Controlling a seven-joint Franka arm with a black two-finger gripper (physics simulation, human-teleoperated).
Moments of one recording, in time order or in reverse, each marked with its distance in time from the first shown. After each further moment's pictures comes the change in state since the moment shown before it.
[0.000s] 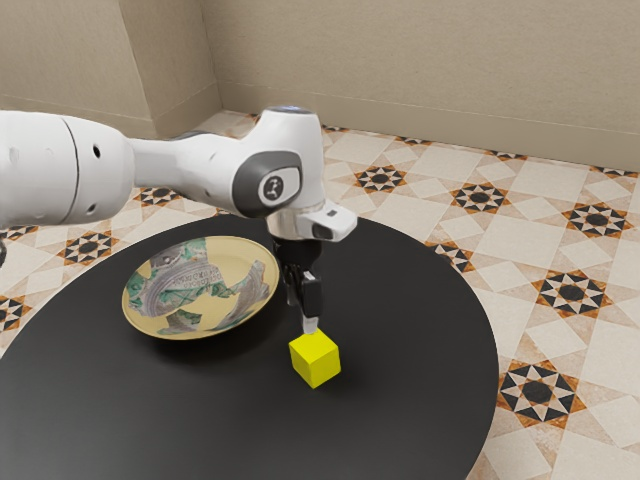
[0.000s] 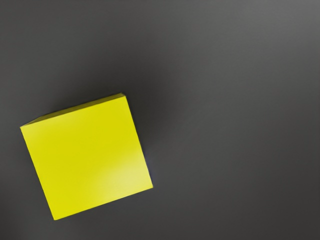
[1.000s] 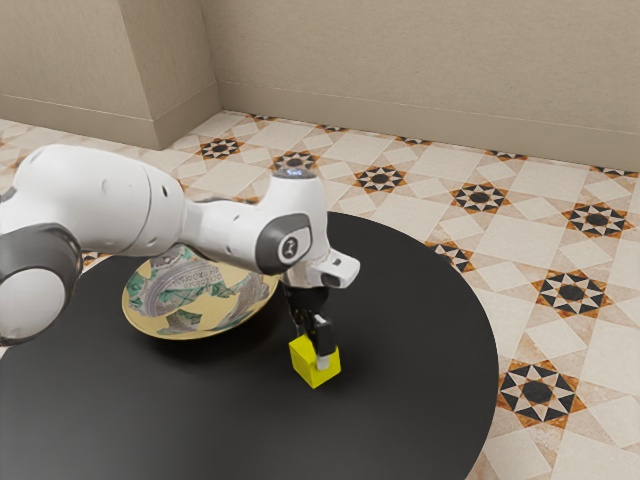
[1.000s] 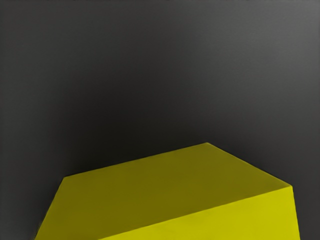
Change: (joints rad) arm 0.051 0.212 -0.008 -0.006 -0.073 0.232 0.026
